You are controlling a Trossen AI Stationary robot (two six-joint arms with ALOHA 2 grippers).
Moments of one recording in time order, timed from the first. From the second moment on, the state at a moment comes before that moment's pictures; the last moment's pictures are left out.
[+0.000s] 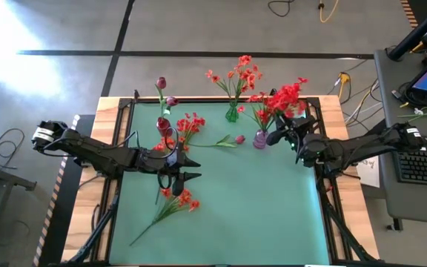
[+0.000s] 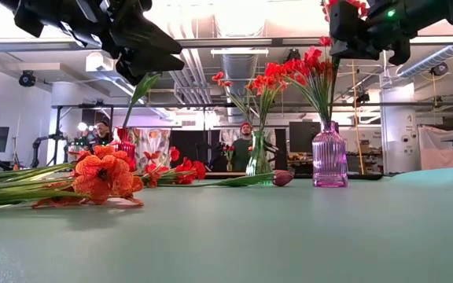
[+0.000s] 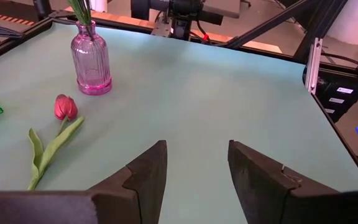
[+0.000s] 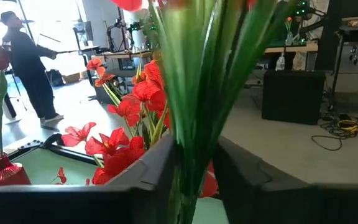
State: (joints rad) left arm -0.20 1.19 0.59 0.24 -0.20 -0.27; right arm 0.09 0.90 0.46 0.42 1.17 0.13
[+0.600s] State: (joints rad) left arm -0.20 1.19 0.59 0.24 -0.20 -0.27; right arm 0.12 0.90 0.49 0.28 1.10 0.17
